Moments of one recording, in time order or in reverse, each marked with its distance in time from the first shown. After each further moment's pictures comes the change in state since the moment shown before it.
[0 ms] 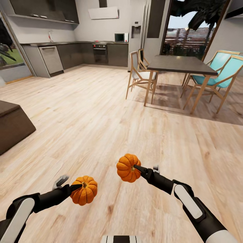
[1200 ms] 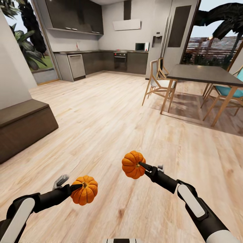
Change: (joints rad) left arm 0.000 -0.002 -0.002 -0.002 0.000 0.001 -0.003; right arm 0.000 0.007 -0.080 0.037 -0.011 0.000 0.006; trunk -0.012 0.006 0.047
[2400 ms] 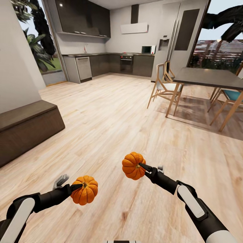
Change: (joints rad) left arm 0.000 0.000 0.000 0.000 0.003 0.001 -0.001; right arm 0.000 0.002 0.000 0.021 -0.002 0.001 0.001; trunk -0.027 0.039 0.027
